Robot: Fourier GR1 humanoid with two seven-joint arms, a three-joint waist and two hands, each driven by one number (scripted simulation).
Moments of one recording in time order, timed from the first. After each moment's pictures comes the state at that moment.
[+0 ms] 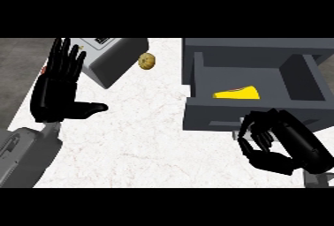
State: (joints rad) left arm -0.40 0.51 -0.31 -1.41 0.85 0.26 -0.34; right arm -0.09 -0.34 0.13 -1.87 0.43 0.33 -0.05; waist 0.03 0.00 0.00
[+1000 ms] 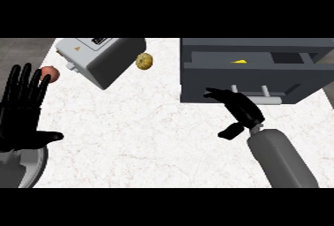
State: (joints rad) left arm -0.14 0.56 -0.10 -1.45 0.83 -0.01 -0.36; right arm -0.45 -0.21 0.18 -1.00 0.81 0.05 -0.30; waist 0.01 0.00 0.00
